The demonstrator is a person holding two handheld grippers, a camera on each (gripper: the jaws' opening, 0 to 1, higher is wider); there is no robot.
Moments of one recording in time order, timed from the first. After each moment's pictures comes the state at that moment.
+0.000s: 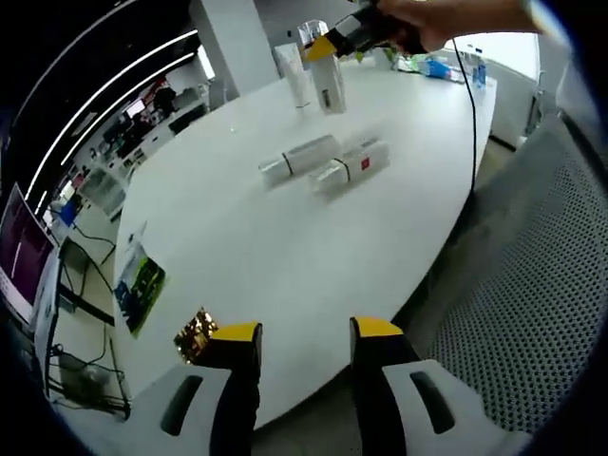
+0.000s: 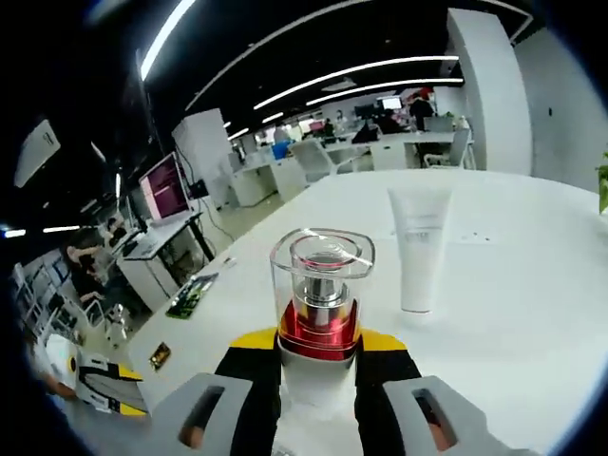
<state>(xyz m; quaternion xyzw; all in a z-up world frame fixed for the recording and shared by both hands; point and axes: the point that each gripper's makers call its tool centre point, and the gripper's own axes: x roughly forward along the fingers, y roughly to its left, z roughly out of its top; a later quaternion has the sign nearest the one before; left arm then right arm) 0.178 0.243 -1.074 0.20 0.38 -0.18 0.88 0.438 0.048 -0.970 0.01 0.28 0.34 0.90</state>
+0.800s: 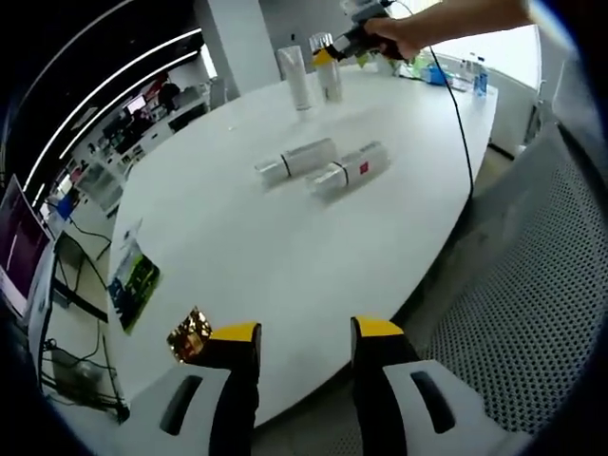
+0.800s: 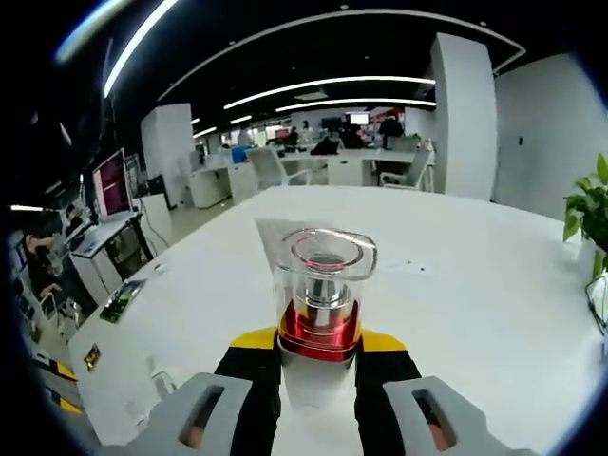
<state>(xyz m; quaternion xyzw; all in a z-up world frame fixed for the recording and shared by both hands) 0.177 0.239 -1.077 0.19 0.38 -0.19 0.88 0.519 -0.012 -0.971 -0.04 0.25 0.26 0.93</state>
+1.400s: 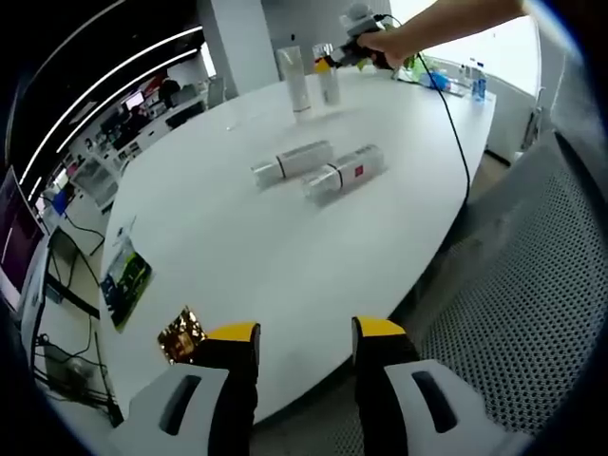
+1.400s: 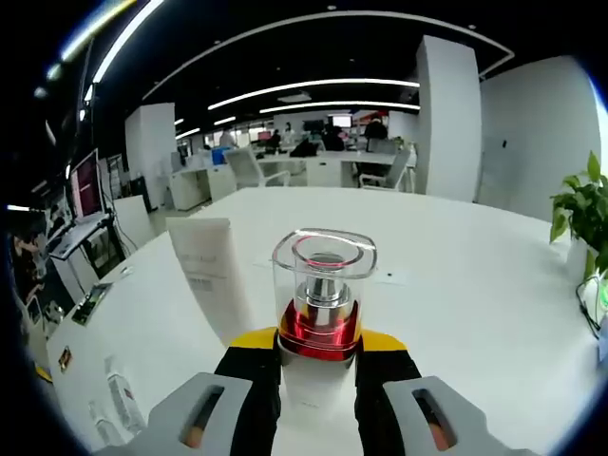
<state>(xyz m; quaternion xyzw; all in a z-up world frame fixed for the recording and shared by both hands) 0.177 0.233 -1.077 0.17 0.38 -0.20 0.89 0.565 -0.040 -0.991 -0.04 0.24 0.23 0.94</state>
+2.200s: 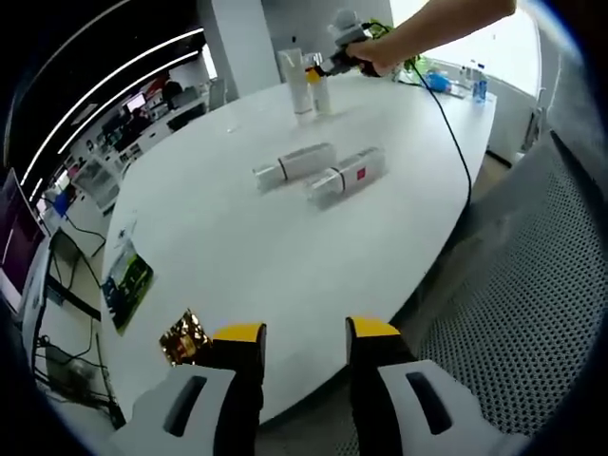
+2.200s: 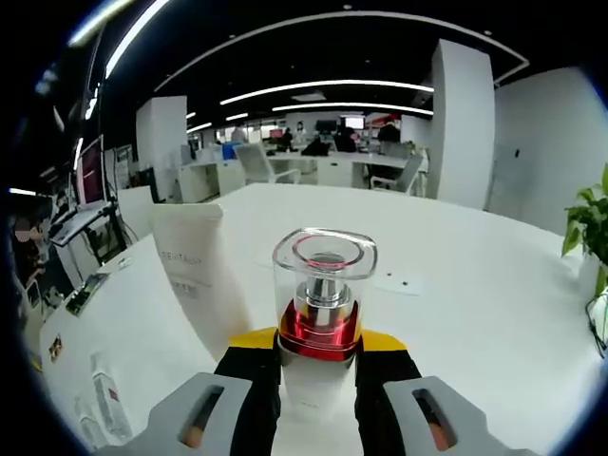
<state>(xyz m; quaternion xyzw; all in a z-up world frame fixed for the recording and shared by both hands) 0.171 0.241 -1.089 0.17 0.42 -0.18 0.87 0.599 -0.027 -1.014 -0.06 0.23 0.25 0.94</state>
